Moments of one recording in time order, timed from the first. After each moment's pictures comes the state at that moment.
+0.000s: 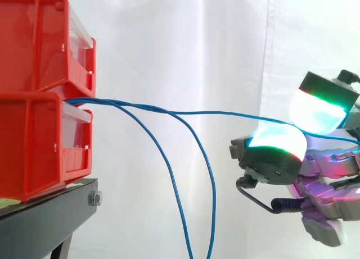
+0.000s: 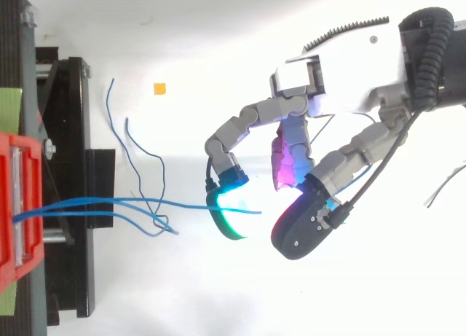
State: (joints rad) arm -0.02 -2.21 -1.27 -2.99 -1.80 -0.07
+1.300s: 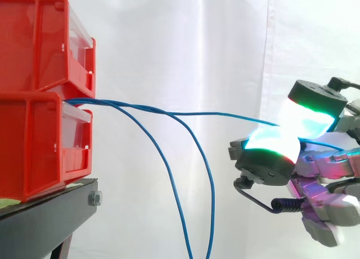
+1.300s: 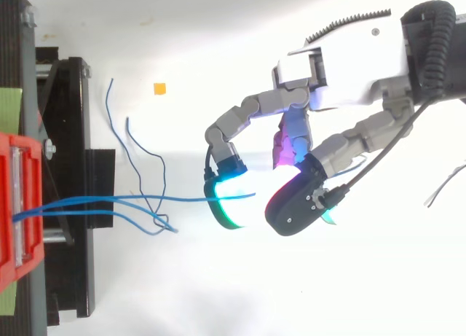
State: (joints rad) arm -0.03 -2.21 -1.27 -2.99 -1.81 -0.07
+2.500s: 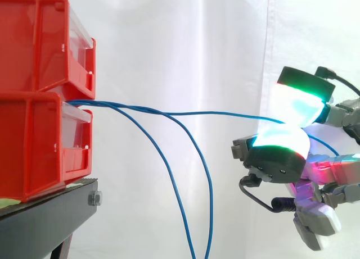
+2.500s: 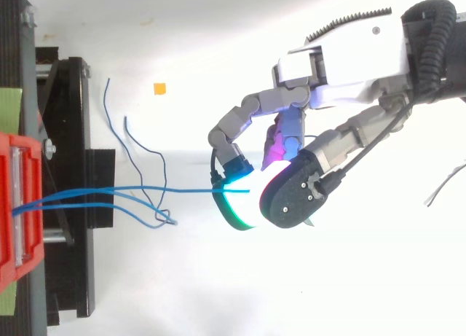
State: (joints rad) arm -0.03 -2.21 -1.27 -2.99 -1.81 -0.08
